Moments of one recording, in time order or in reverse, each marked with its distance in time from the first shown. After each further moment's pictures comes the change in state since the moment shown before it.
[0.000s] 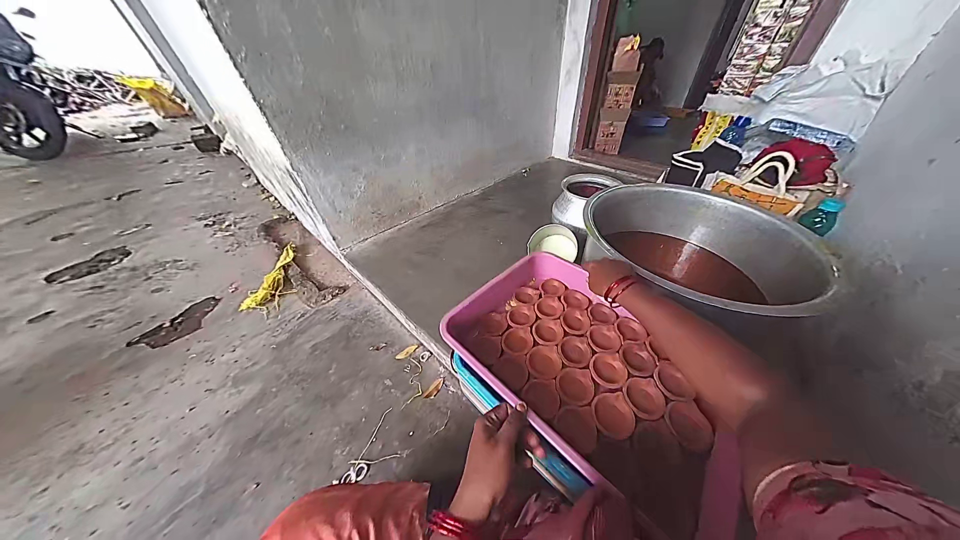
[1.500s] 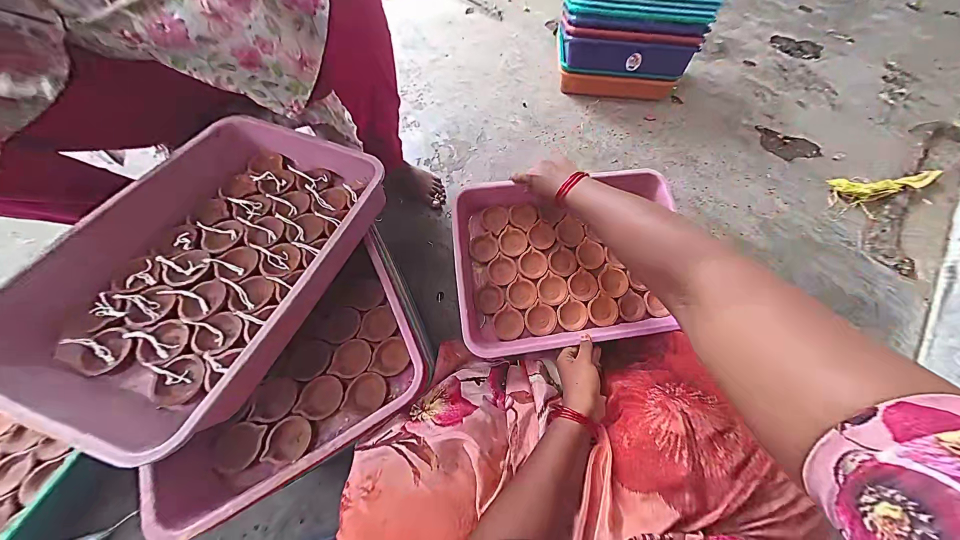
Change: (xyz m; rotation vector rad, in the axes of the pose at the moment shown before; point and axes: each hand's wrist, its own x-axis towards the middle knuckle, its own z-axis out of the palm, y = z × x) left_hand -0.252 -0.143 -0.289 -1.074 1.663 0.335; right_hand -0.442 -0.785 0.314 -0.553 0.010 -2.174
